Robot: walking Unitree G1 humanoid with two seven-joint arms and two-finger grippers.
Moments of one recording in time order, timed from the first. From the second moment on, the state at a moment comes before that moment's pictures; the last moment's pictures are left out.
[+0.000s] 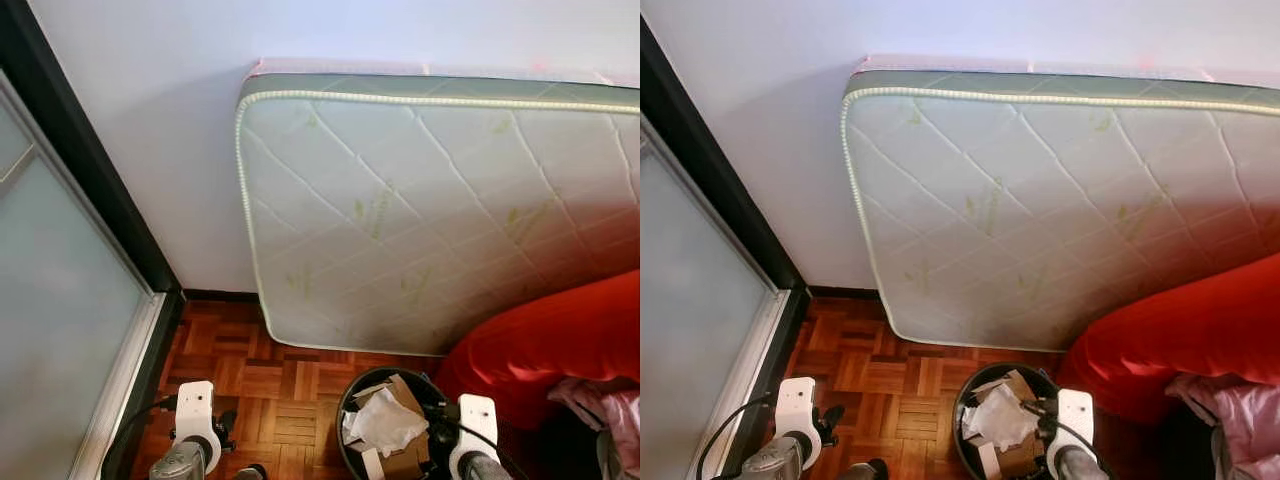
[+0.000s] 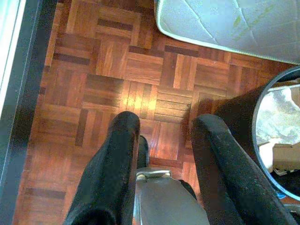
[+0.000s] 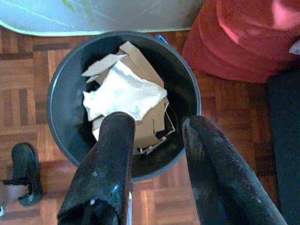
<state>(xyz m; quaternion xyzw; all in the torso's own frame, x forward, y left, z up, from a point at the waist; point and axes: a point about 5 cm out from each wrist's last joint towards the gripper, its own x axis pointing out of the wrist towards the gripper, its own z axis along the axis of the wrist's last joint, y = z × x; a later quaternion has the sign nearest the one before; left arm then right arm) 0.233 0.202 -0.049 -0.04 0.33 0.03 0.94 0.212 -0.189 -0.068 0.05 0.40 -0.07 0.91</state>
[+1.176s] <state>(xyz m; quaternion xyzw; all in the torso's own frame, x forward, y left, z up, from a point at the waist) 0.236 0.200 -0.047 -0.04 0.33 0.03 0.94 0.217 -0.191 -0.065 0.06 0.39 -0.09 0.91</state>
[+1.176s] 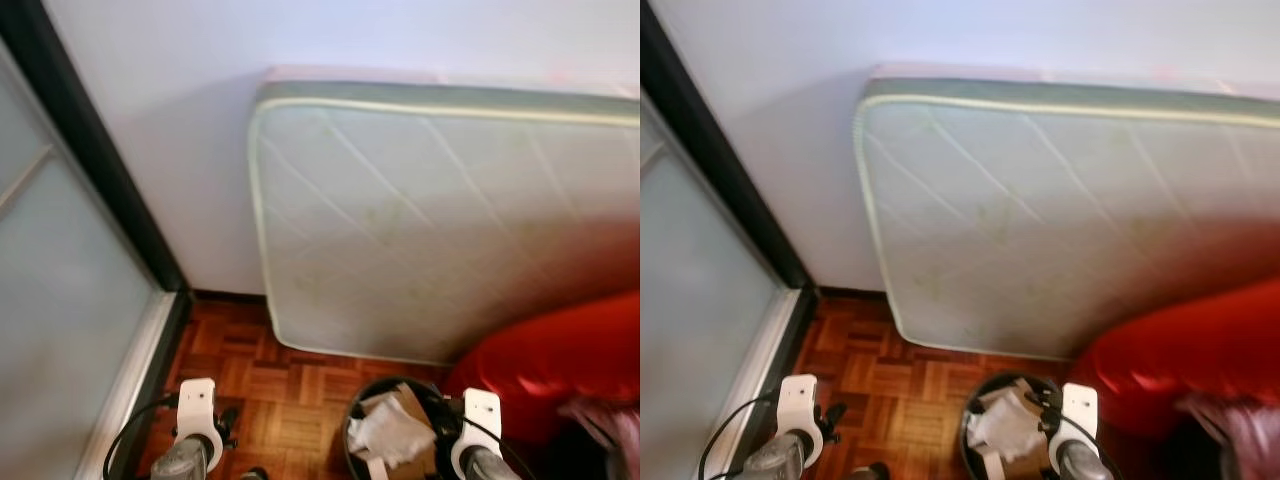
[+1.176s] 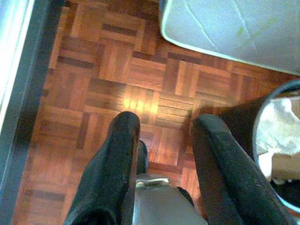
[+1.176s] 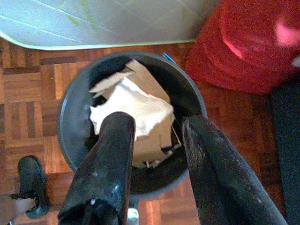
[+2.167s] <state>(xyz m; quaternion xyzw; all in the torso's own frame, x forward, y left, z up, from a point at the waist) 0.234 0.201 -0.049 -0.05 0.33 0.03 0.94 0.218 -0.186 -0.065 0.07 0.39 -0.08 0.91</state>
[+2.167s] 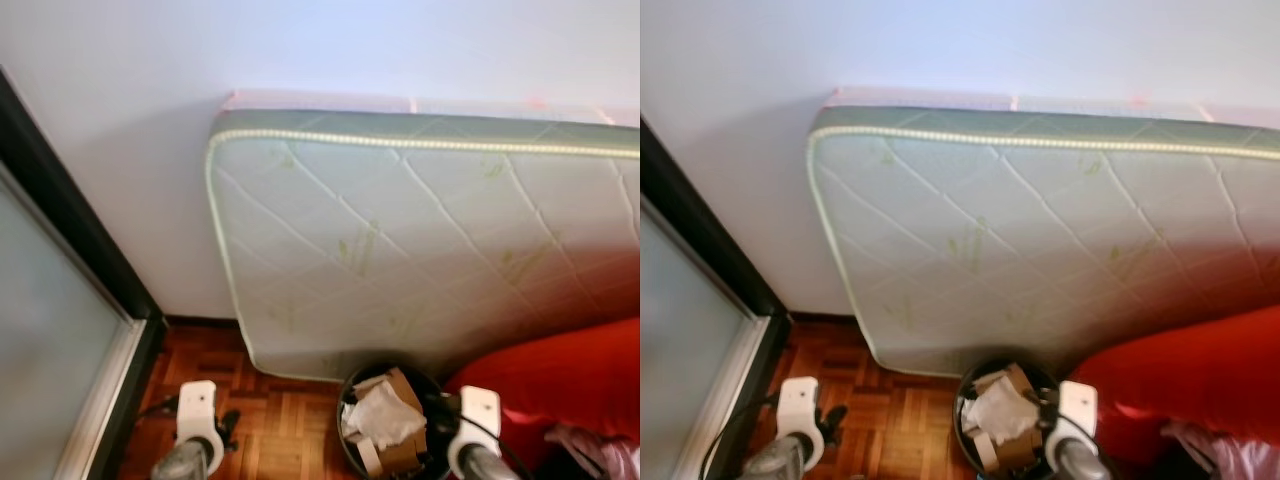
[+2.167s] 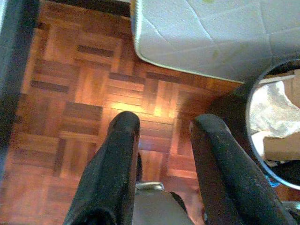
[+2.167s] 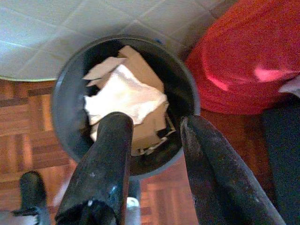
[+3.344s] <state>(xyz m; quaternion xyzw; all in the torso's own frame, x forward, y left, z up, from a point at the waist) 0.233 0.200 -0.050 -0.04 0.34 0.02 0.94 0.211 -0.190 -0.068 0.06 0.40 -0.09 0.91</state>
